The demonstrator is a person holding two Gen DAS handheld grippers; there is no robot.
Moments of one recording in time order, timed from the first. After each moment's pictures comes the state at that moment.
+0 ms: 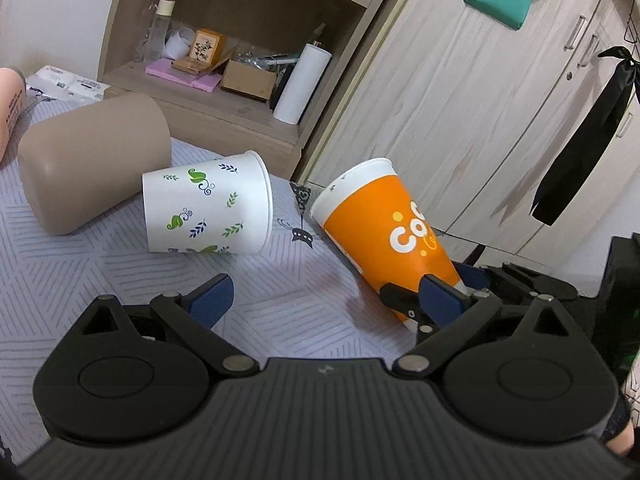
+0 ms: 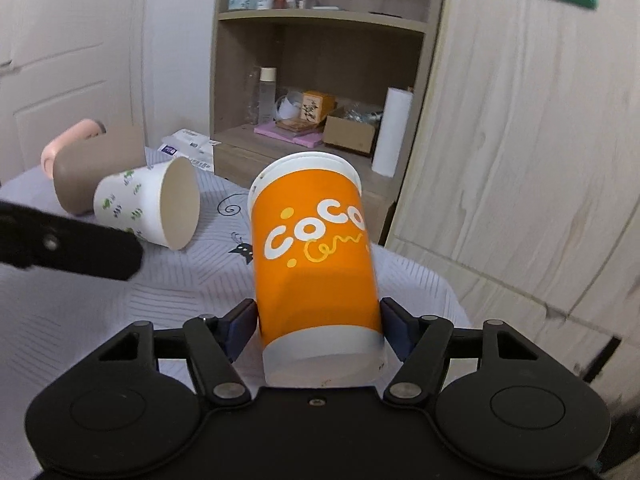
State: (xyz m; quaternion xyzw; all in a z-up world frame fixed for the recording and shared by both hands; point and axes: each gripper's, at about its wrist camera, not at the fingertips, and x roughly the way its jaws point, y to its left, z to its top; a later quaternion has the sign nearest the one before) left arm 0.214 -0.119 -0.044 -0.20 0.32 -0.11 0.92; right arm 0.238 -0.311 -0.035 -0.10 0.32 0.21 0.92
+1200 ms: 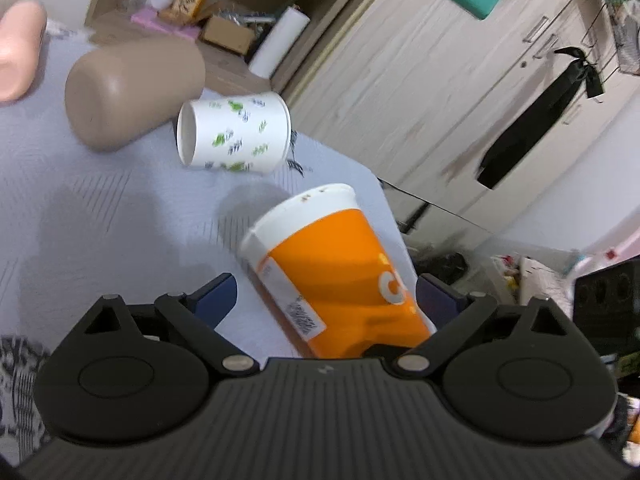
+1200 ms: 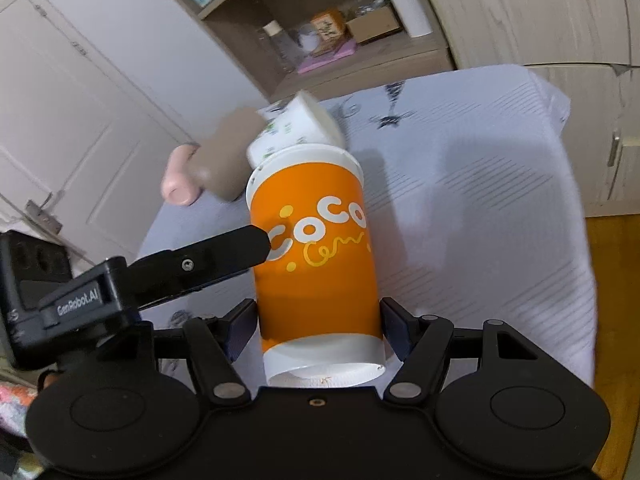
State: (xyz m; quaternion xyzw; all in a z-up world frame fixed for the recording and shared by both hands) left arm 0.152 -0.054 -0.050 -0.25 0.37 -0.22 0.87; right arm 0.146 -0.277 -0.035 0.20 0.47 0.27 0.82
